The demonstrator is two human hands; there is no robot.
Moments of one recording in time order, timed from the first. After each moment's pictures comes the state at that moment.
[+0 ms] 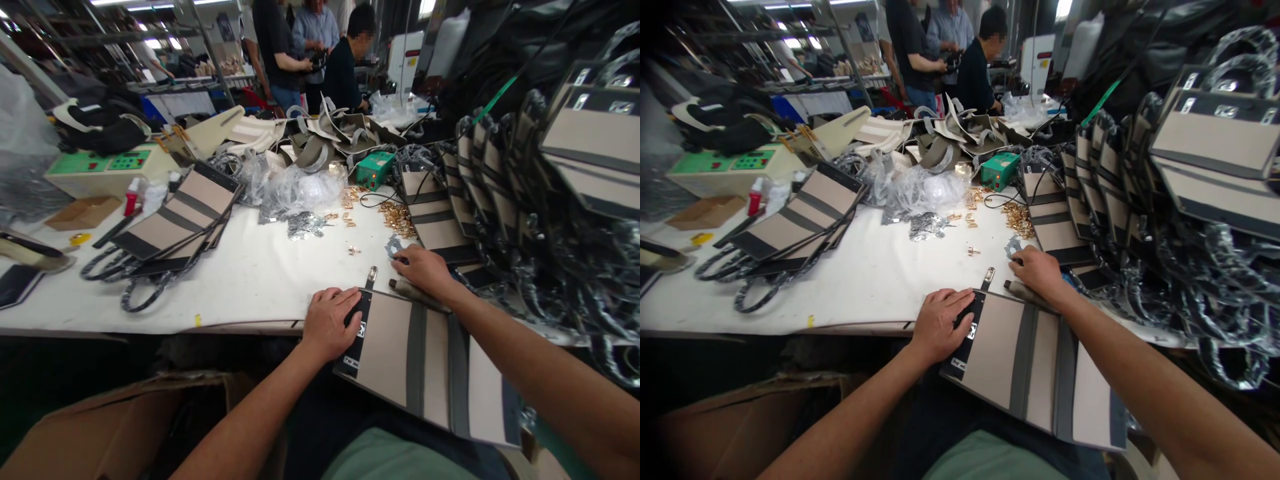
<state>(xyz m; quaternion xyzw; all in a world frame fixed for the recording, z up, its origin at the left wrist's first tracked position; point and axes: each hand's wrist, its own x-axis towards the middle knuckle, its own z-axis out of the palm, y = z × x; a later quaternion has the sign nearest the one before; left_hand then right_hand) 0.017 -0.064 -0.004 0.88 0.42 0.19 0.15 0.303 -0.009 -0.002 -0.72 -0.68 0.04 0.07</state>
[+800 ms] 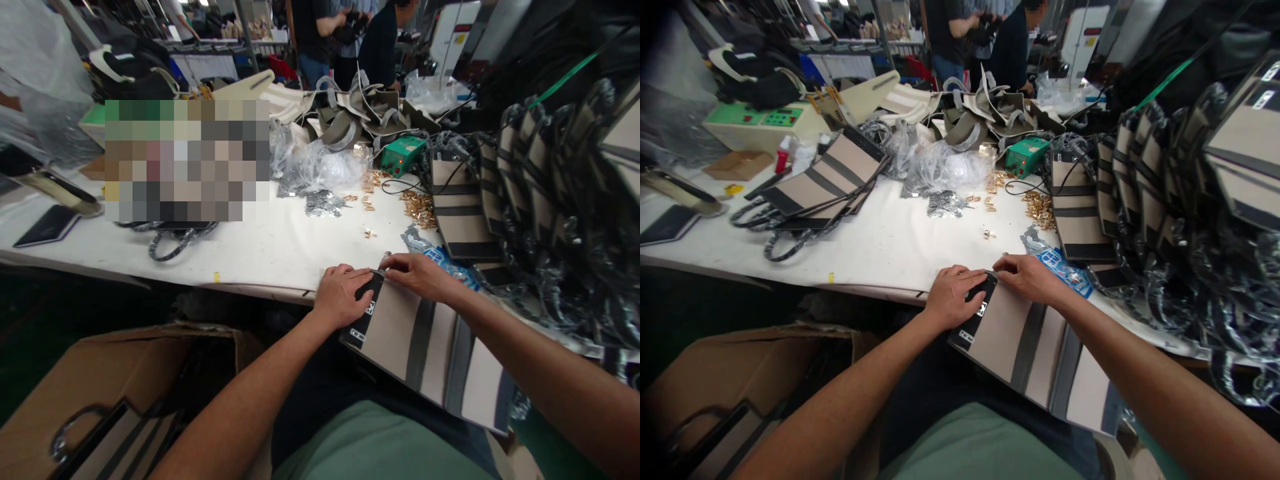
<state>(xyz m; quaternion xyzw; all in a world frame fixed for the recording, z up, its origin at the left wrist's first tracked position) 0.022 -0.066 -0.008 0.86 0.44 0.21 0.15 0.256 -0.040 0.031 -0.54 -0.74 0.36 0.17</state>
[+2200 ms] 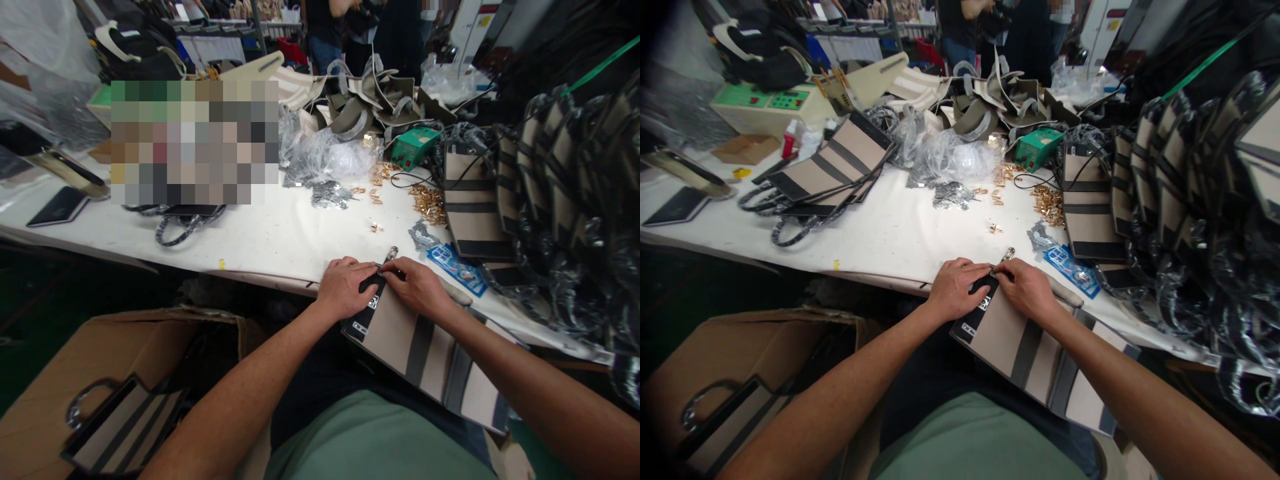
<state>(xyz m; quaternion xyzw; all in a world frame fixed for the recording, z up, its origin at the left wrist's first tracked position) 0.023 -0.065 -0.009 0.86 0.44 0.21 0.16 0.232 -0.069 0.002 -0.60 -0.74 0.23 0.22</state>
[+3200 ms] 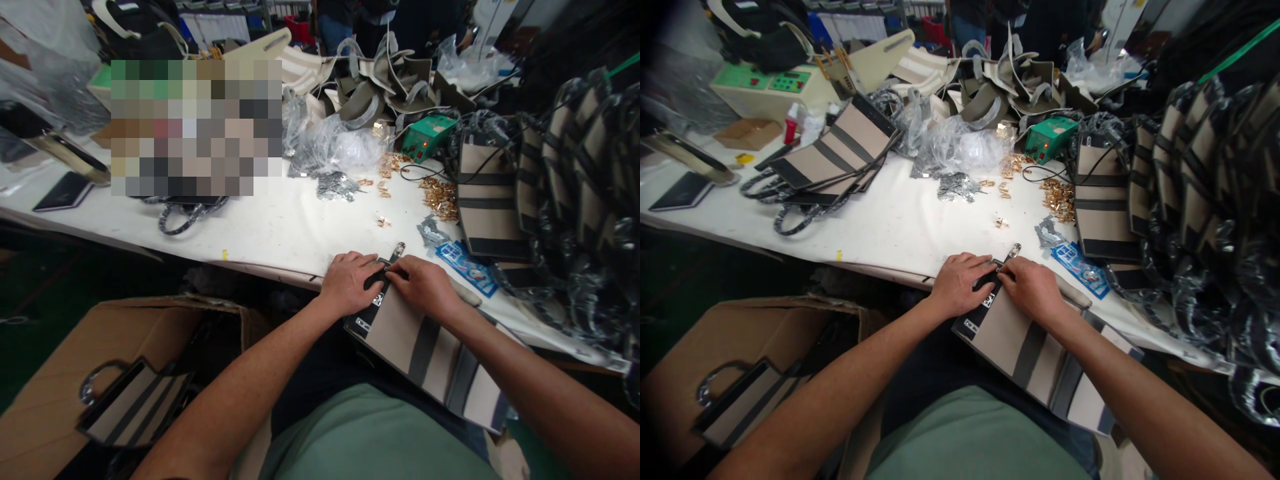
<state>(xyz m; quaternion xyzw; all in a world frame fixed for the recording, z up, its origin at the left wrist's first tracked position) 0.022 -0.066 -0.008 0.86 0.45 0.20 0.14 0.227 -0.070 0.009 -0.60 -0.78 0.14 0.14</state>
